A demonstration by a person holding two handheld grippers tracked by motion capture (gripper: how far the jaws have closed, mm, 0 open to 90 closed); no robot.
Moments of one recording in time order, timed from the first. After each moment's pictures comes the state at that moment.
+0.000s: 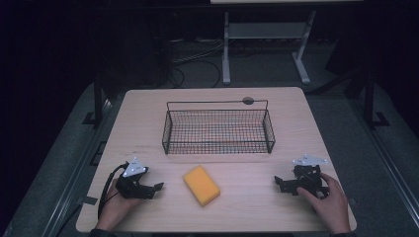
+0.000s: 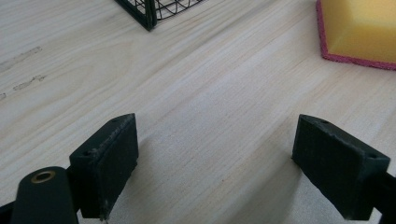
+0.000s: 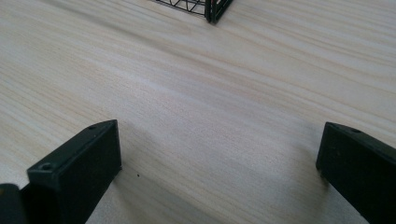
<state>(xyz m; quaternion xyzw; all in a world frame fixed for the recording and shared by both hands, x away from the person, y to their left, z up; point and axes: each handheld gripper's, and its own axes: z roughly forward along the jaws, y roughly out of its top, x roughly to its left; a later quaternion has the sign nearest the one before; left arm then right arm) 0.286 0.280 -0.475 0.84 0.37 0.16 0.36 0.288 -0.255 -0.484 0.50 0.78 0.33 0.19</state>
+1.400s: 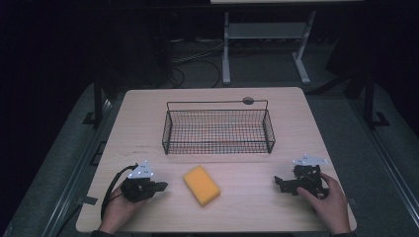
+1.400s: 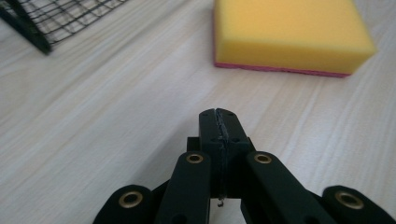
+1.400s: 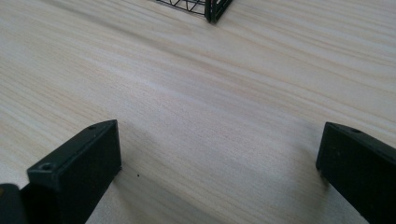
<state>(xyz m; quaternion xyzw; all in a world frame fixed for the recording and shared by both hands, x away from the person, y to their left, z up) 0.269 0.252 -0.449 0.88 0.29 0.07 0.36 0.288 -0.255 -0.484 0.50 0.78 0.33 0.19</state>
